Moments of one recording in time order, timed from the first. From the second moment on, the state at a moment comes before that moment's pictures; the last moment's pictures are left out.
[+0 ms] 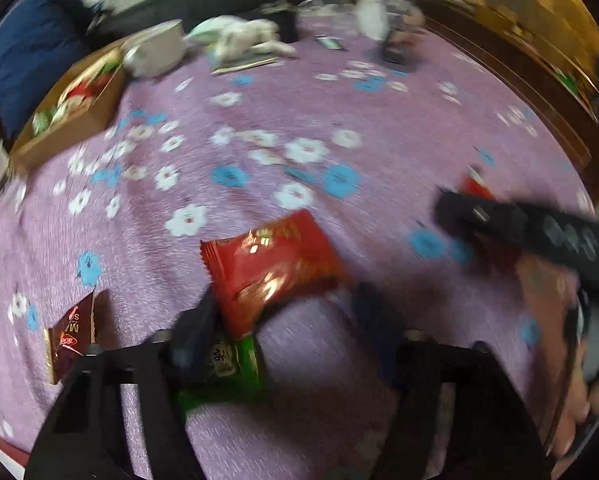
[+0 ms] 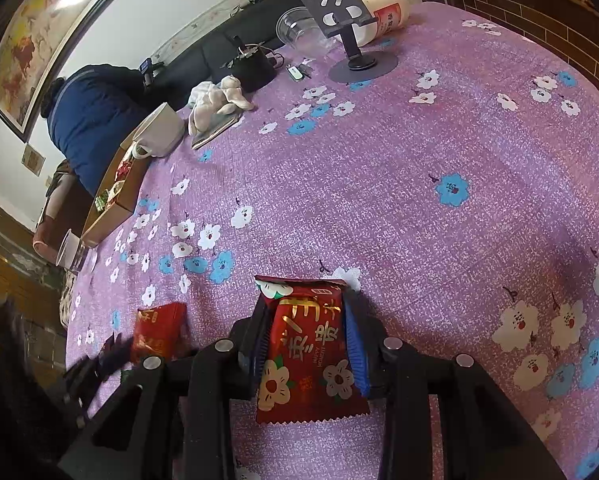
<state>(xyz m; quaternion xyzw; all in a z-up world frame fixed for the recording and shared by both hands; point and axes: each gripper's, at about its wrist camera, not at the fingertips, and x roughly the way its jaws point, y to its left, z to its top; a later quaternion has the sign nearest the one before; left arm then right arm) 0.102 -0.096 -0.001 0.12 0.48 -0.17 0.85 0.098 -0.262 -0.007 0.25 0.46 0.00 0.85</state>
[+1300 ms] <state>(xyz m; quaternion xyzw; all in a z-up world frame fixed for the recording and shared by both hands) 0.111 -0.109 0.009 0.02 0.50 -0.20 0.84 0.100 -0.254 -0.005 0.21 0.45 0.00 0.87</state>
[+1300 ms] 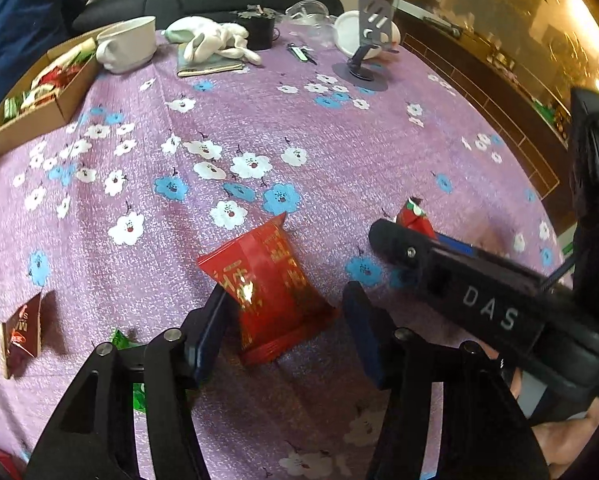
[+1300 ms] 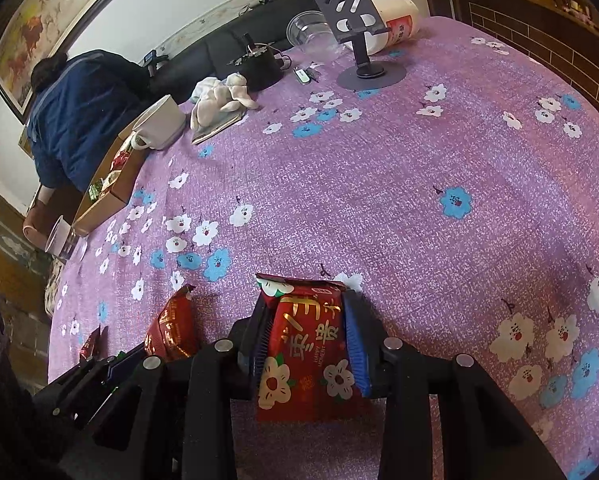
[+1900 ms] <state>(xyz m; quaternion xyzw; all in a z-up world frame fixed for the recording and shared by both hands) 0.106 -0.121 0.008 0.06 0.49 -0.15 0.86 0.100 -0.254 -0.005 0.21 0.45 0.00 0.87</state>
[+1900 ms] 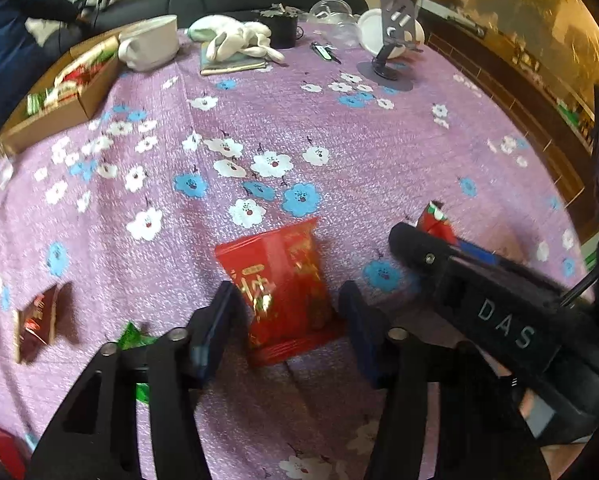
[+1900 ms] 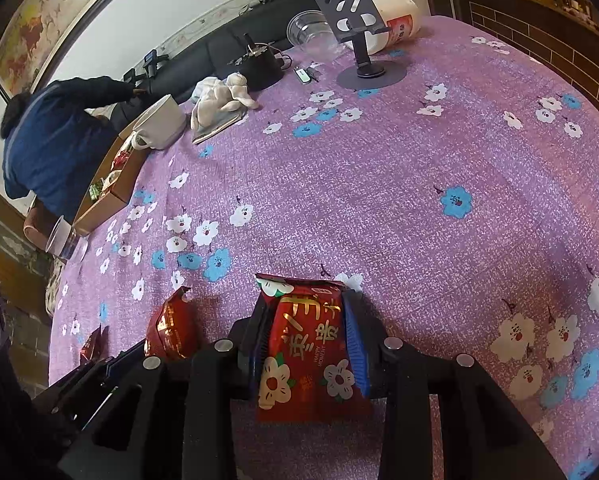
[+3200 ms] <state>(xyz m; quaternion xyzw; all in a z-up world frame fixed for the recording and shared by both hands) -0.013 0.006 0.098 0.07 0.32 -0.04 0.94 0.088 -0.240 0.016 0.39 0.39 0.26 0.79</state>
